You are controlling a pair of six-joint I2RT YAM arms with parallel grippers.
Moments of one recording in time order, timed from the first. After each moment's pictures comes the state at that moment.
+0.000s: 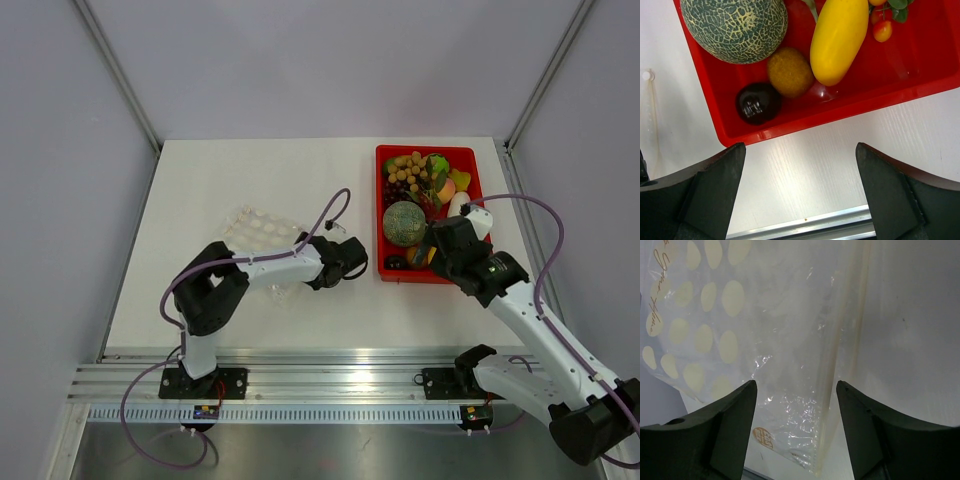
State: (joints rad) left arm -0.98 1.88 1.29 -0.87 -0.78 -0.45; right arm 0.47 0.94 0.91 -0.84 0.41 0.75
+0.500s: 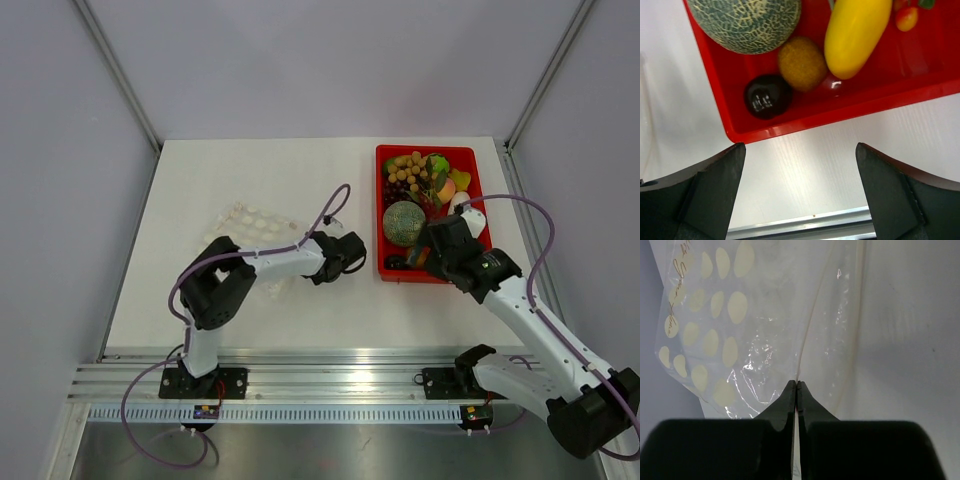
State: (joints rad) left arm -0.95 1.94 1.32 -0.87 -0.87 -0.42; right arm 0.47 0.98 0.89 -0.82 0.35 0.77
